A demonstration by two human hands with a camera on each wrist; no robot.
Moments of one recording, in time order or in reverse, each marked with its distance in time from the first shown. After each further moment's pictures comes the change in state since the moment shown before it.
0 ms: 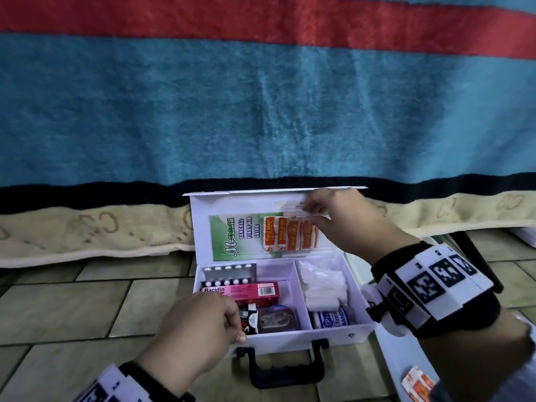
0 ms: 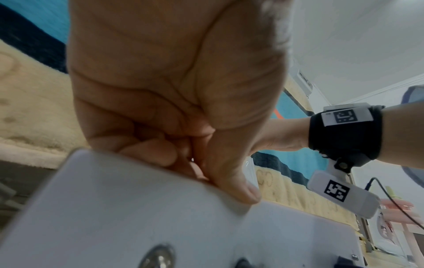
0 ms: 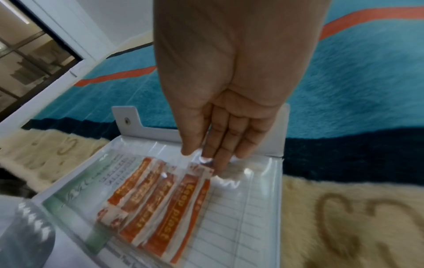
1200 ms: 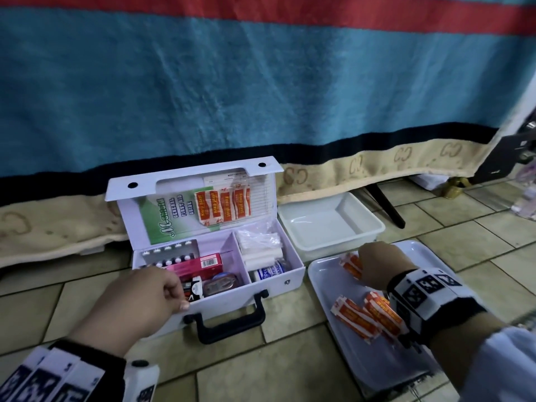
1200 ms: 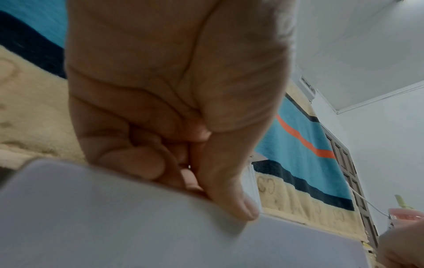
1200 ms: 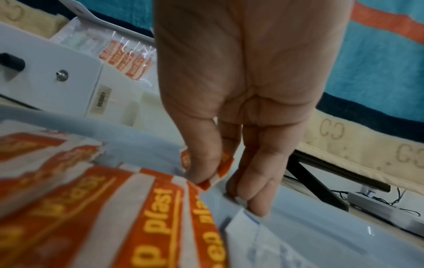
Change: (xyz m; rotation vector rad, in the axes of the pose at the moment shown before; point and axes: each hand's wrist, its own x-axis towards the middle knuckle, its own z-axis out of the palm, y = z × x) left_hand 0.005 0.002 -0.003 0.060 -0.070 0.050; right_hand -0.154 0.128 0.040 -0.420 -0.355 0.619
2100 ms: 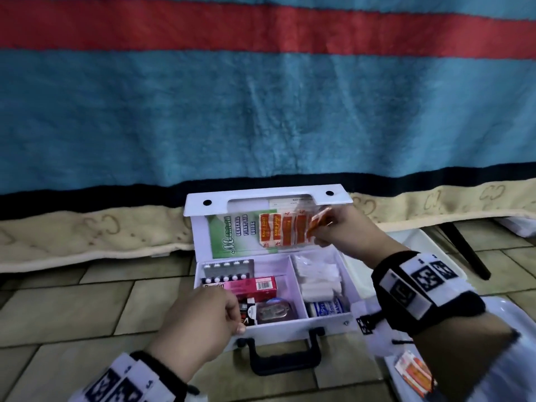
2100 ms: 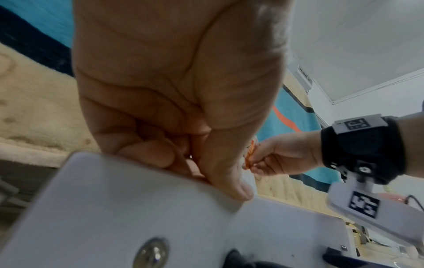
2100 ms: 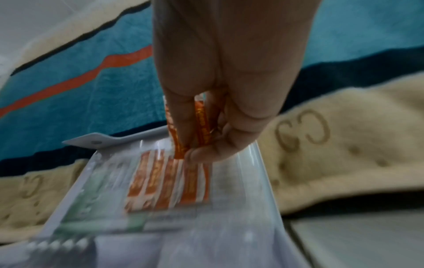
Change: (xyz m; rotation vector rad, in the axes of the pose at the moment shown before) left_hand -0.007 -0.001 0.004 -0.044 0.071 -0.059; right_hand 0.028 -0.137 -0.103 1.005 0.065 -0.427
